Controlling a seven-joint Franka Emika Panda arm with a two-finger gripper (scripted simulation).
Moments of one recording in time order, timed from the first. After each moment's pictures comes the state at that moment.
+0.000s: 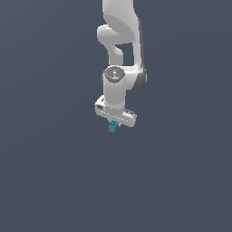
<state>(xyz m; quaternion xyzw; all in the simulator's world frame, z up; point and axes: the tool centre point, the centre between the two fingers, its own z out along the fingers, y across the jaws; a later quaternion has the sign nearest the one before) -0.051 -0.005 0.103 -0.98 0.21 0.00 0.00</state>
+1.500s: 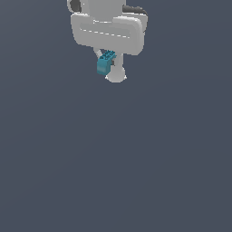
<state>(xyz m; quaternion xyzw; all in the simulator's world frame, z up) -0.064 -0.024 0.424 -0.98 0.21 0.00 0.00</state>
